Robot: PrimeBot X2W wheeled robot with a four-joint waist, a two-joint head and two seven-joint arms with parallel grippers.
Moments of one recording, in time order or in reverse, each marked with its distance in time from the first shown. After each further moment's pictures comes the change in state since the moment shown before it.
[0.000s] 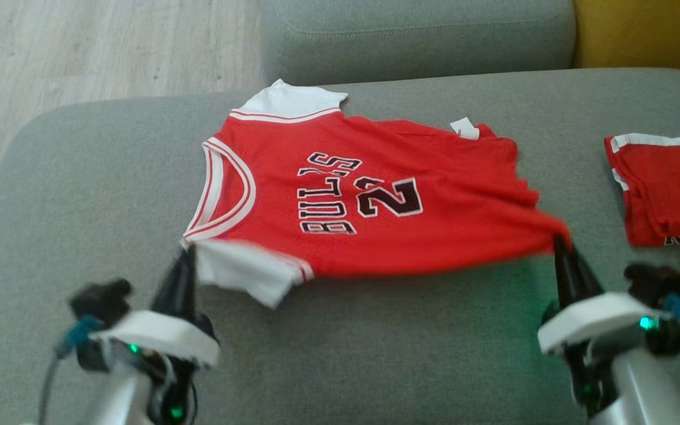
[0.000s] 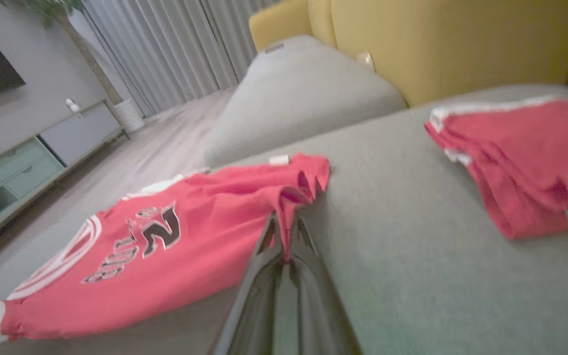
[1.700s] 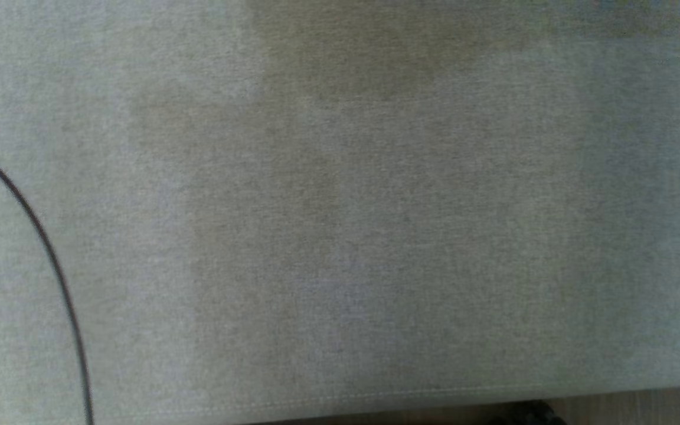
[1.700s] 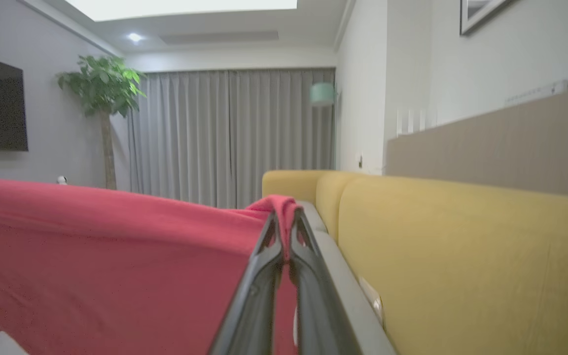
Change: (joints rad) left arm -1.563 0.110 0.060 0.438 -0.114 -0.008 -0.001; right arm -1.497 -0.183 0.038 0.538 -0.197 0.000 -0.201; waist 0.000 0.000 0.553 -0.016
